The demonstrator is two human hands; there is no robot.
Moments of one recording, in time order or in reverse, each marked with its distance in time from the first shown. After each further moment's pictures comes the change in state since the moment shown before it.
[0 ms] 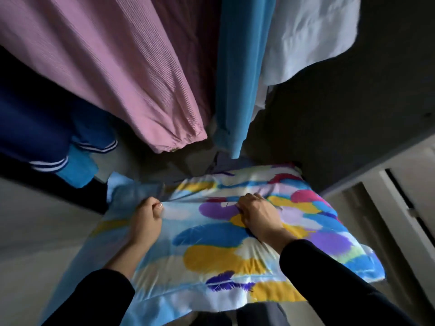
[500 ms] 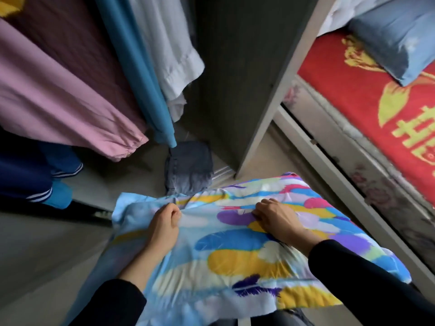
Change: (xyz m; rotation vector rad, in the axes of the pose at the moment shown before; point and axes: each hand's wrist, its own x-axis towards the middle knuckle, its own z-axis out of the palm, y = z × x) left_hand -0.149 0.133 -0.089 -0.098 -0.492 0.325; right_hand -0.253 -0.025 -0.122 0.043 0.054 0.294
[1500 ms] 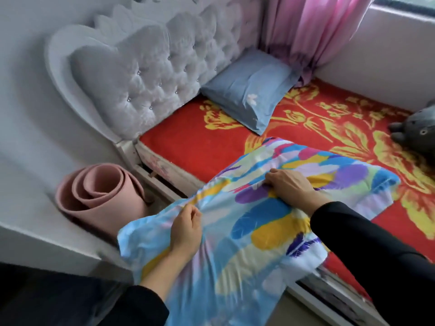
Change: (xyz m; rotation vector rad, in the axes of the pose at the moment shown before) left_hand 0.194 0.513 0.358 -0.103 -0.116 0.355; right_hand -0.020 0.515 -0.361 -0.372 0.205 0.384
